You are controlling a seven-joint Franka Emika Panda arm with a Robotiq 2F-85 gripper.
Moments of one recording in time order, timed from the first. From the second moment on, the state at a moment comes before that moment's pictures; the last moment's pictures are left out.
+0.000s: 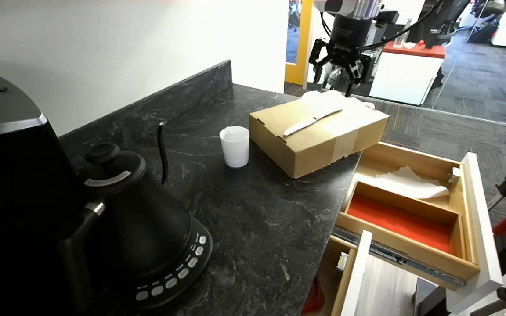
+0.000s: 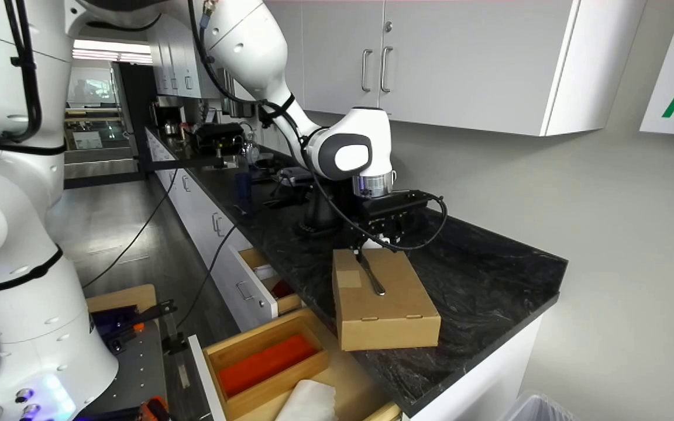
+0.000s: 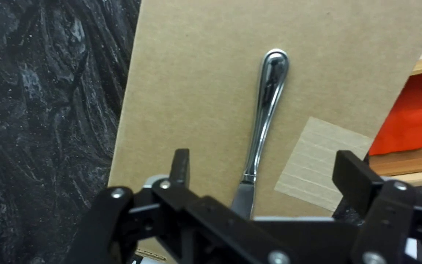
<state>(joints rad) -0.09 0.34 -0.01 -2.10 -0.05 2.59 -1.43</state>
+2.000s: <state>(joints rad) -0.18 0.59 0.09 -1.83 0.03 2.45 -1.46</state>
